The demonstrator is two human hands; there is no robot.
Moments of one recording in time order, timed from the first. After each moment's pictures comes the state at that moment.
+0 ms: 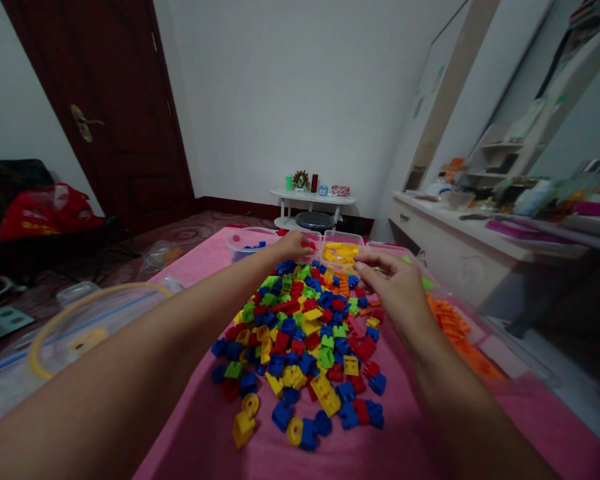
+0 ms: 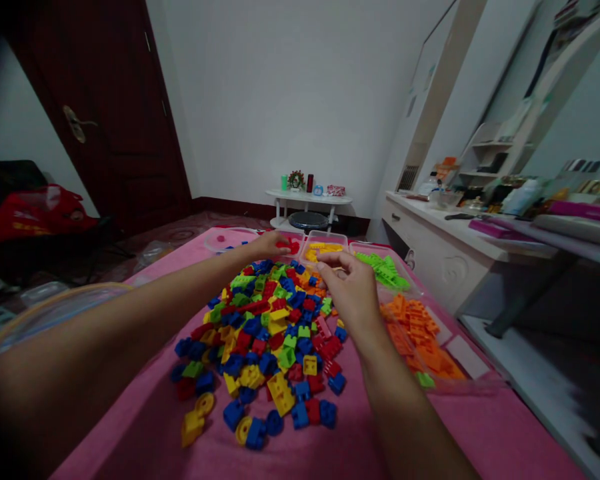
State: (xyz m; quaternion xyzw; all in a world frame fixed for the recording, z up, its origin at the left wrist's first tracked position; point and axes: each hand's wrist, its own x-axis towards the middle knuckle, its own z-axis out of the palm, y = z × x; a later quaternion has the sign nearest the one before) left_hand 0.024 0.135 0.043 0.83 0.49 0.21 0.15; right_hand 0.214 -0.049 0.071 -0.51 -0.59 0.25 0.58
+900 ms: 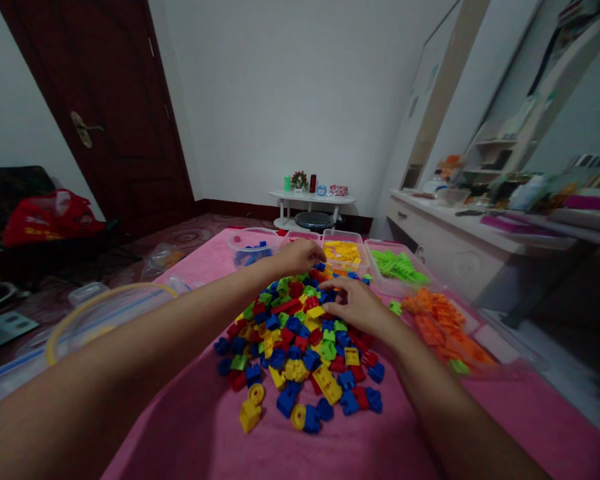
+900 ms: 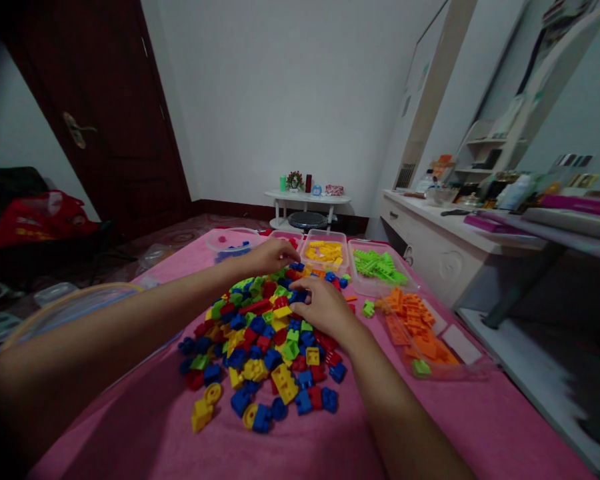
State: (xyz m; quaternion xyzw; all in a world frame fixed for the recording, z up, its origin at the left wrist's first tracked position) left_hand 0.033 0.070 0.052 0.92 0.34 0.19 0.01; right_hand 0.209 -0.033 0.019 -0.51 -0.79 0.18 0.29
